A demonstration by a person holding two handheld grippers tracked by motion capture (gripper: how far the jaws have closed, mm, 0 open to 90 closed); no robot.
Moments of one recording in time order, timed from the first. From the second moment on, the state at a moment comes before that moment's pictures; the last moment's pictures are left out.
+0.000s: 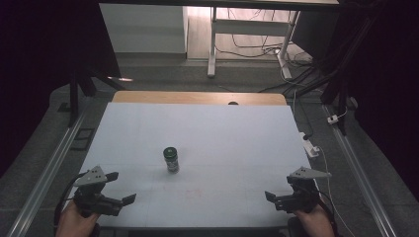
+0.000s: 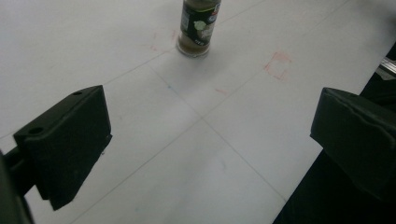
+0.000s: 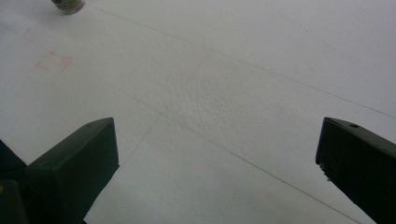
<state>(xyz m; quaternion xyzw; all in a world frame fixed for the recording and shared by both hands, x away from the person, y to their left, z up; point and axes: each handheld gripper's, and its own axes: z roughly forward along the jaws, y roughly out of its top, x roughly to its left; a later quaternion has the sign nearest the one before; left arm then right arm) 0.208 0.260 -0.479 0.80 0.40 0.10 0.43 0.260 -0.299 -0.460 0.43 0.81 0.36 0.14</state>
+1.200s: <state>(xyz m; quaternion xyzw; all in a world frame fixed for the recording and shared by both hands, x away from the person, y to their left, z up) 0.273 0.217 -0.492 0.81 0.41 0.10 0.41 0.261 -0.298 -0.460 0.43 0.82 0.36 0.13</state>
